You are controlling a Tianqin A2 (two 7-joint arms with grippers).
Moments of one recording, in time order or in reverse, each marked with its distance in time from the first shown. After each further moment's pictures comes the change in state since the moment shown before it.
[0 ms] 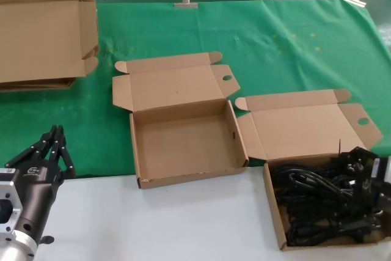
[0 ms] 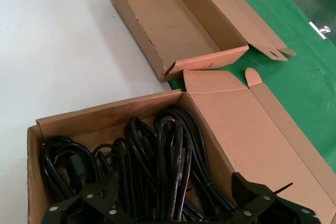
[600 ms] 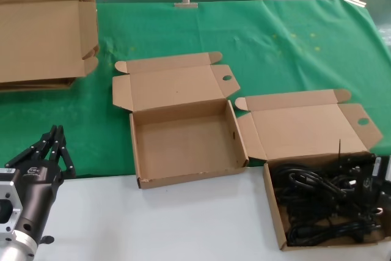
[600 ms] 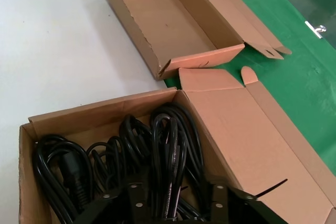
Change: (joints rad) left arm 0.000 0.000 0.000 0.000 0.000 0.000 0.000; right arm 0.005 -0.015 0.015 -0.029 0.001 0.001 -0.025
